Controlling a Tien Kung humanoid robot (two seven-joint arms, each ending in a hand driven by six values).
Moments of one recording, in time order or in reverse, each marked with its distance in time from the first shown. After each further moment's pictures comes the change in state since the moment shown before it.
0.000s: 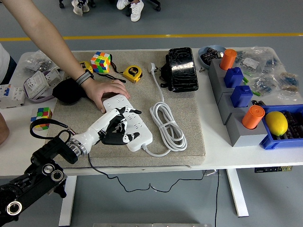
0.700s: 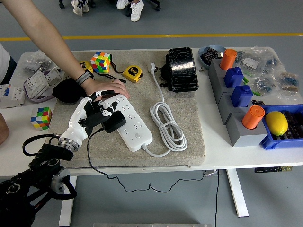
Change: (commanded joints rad) left arm -0.008 -0.035 0.004 0.107 -0.555 0.089 -0.249; right arm 0.001 0.001 -0.003 0.000 0.002 -0.002 -0.001
